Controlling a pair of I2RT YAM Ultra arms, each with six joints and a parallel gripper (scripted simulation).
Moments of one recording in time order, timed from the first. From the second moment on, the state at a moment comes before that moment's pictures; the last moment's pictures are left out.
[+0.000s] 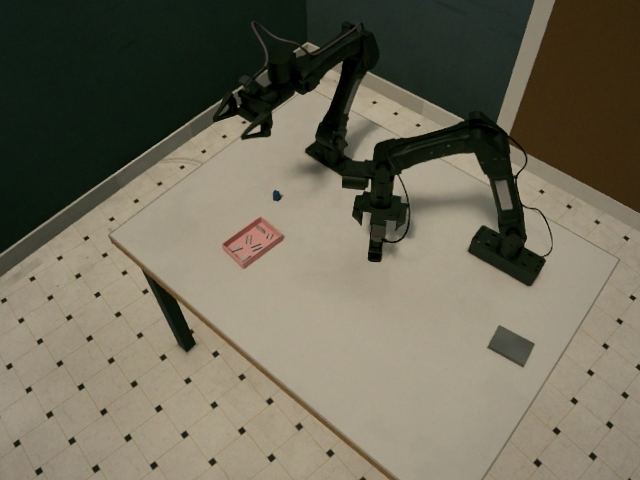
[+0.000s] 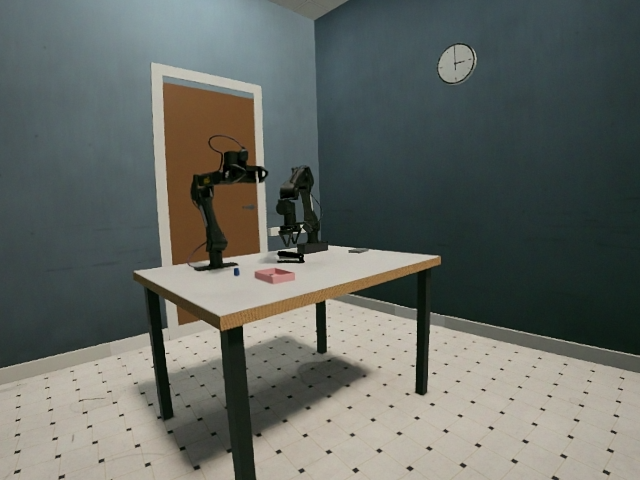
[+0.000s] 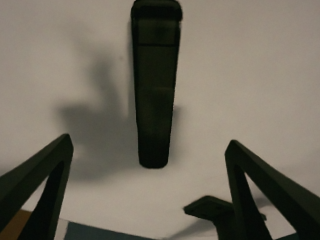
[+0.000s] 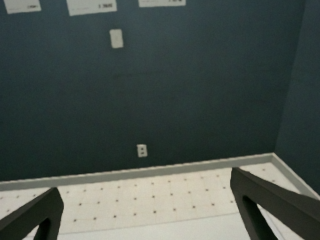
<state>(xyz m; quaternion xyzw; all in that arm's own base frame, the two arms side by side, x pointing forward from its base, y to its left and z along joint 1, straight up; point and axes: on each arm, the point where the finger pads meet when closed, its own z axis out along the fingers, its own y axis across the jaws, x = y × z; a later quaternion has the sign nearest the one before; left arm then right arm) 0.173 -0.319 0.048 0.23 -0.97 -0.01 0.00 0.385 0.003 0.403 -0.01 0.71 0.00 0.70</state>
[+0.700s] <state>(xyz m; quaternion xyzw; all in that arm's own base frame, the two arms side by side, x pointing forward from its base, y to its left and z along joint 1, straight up) 0.166 -0.311 0.063 -0.11 -0.98 0.05 -0.15 0.385 0.003 0.403 -0.01 0.71 0.00 0.70</state>
